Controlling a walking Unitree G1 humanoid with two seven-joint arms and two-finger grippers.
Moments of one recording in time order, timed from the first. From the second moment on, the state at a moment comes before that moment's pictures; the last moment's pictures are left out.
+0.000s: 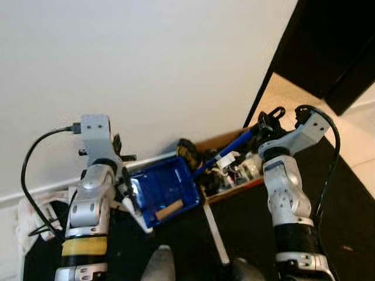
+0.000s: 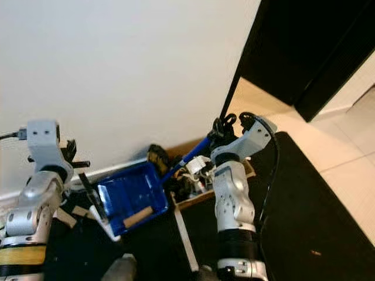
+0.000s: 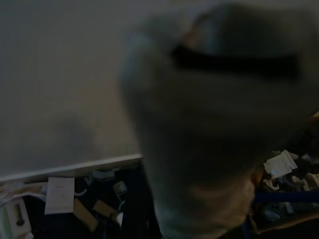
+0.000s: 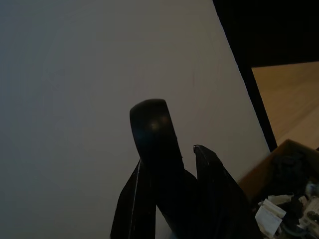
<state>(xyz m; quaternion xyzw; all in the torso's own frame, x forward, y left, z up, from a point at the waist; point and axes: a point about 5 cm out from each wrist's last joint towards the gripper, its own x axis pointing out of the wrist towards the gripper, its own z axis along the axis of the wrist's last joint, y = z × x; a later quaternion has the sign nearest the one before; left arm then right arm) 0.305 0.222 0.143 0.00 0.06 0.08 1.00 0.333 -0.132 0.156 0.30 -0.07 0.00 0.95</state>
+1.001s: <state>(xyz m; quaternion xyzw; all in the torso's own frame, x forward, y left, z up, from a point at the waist) 0.304 0.225 0.139 0.00 0.07 0.10 0.99 0.343 -0.138 0.264 0.36 -0.24 0.09 0.90</state>
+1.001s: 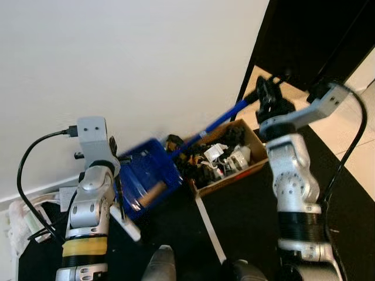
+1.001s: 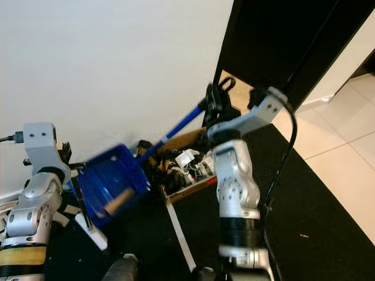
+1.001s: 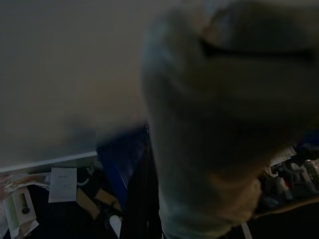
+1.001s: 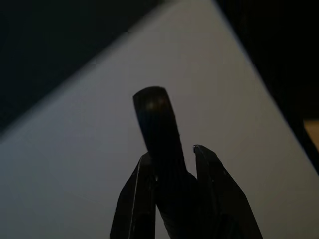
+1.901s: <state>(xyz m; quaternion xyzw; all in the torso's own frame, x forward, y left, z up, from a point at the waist) 0.307 0.221 0.129 0.00 0.08 0.08 0.99 0.312 -0.265 0.360 0.02 -0.42 -0.13 0.90</state>
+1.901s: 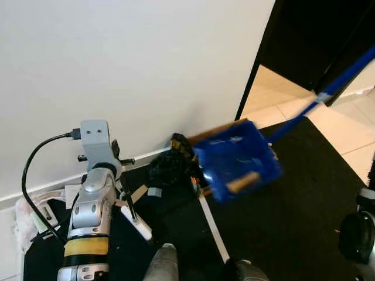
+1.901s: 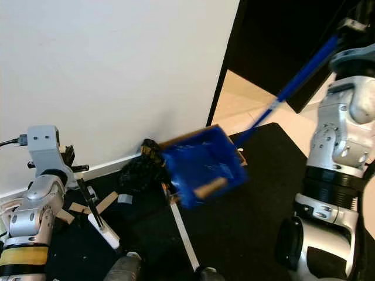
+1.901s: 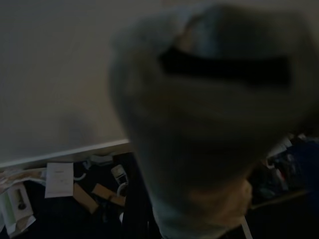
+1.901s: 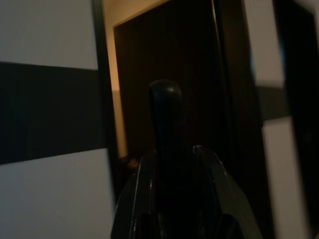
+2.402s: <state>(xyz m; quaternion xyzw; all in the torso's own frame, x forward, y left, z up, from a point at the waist) 0.305 0.221 0.124 0.00 0.09 0.08 0.99 0.350 -0.193 0.347 -0.01 -0.41 0.00 0.91</state>
